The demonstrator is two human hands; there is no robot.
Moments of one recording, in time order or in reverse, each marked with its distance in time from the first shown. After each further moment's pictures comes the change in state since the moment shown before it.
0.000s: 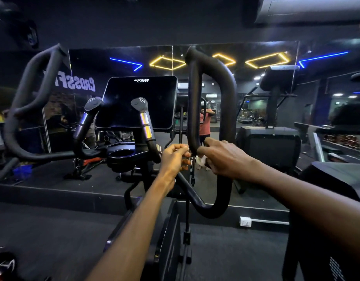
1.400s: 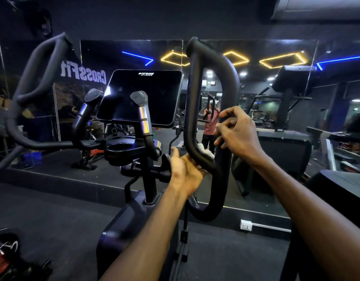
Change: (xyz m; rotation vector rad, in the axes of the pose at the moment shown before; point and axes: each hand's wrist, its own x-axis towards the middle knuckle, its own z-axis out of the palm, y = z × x) left_hand 0.006 -0.035 0.053 -0.862 -0.127 -0.323; right_hand 0.012 0.040 -0.016 0.969 0.544 0.425
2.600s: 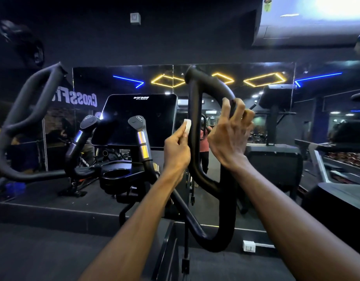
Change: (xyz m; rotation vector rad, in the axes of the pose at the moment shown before) left_hand 0.037 0.079 0.038 0.896 0.080 0.697; right_hand 0.060 -0.008 0.048 -0.932 0.566 -0.185
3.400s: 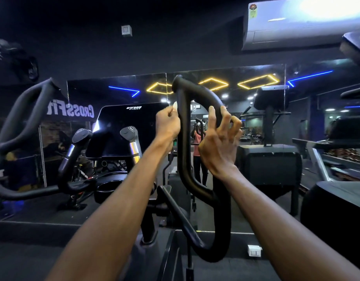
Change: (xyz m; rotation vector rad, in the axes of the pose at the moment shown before) left_hand 0.072 0.065 0.026 0.173 0.011 0.141; right_hand -0.005 0.000 -0.005 0.030 -0.024 -0.006
